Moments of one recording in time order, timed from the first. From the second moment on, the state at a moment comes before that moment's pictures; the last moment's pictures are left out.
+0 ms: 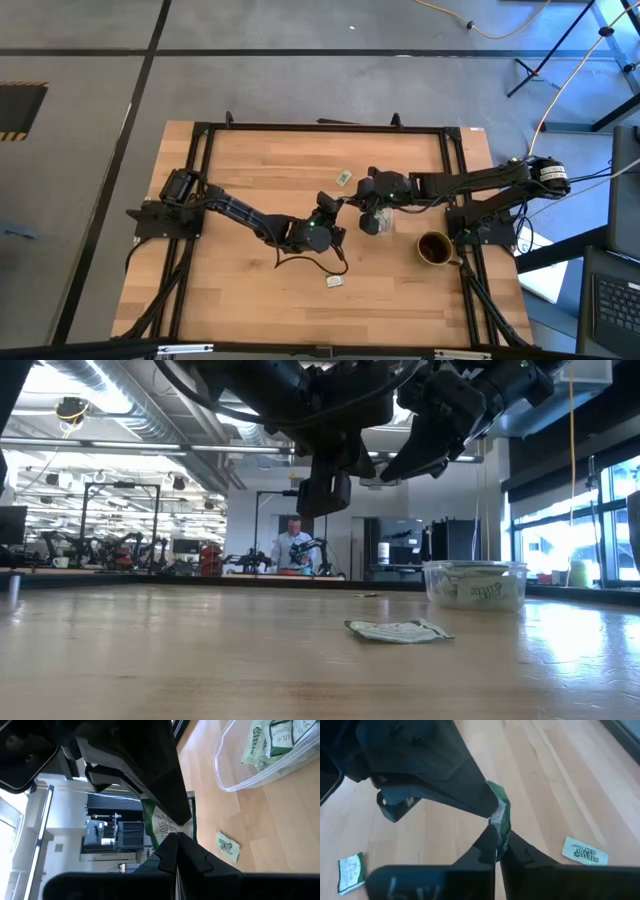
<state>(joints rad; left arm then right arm) -0.25 1.94 1.19 0.28 -1.05 0.96 -0.01 1.35 0.81 -0.11 0.10 0.12</state>
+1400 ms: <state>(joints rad) 0.26 1.89 1.19 0.13 0.26 -0.02 -0.01 1.34 0.78 -0.55 -0.04 0.31</state>
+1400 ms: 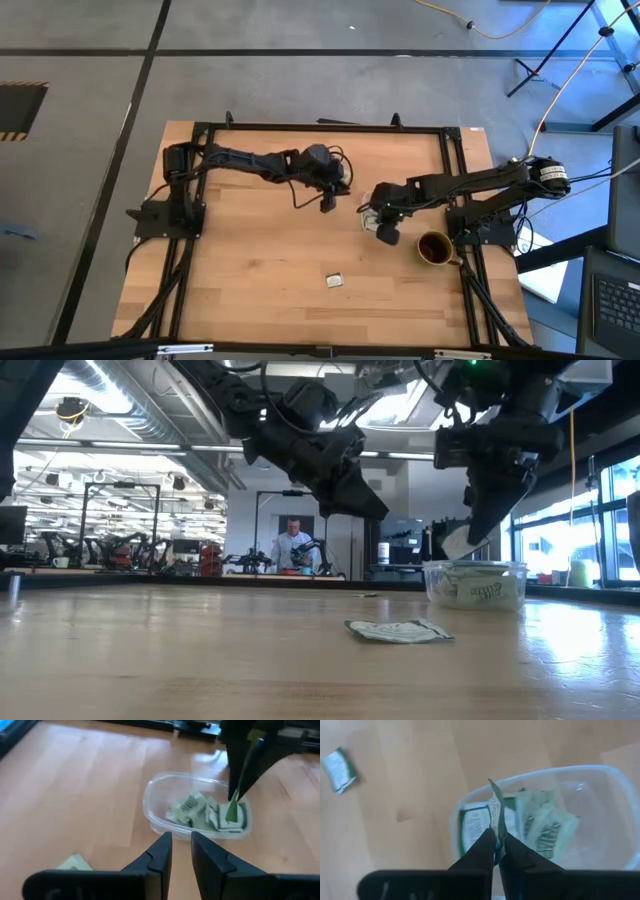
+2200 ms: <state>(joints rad) 0.32 1.94 1.19 0.17 0.25 -0.02 -0.01 1.34 0.78 -0.57 0.29 0.33</state>
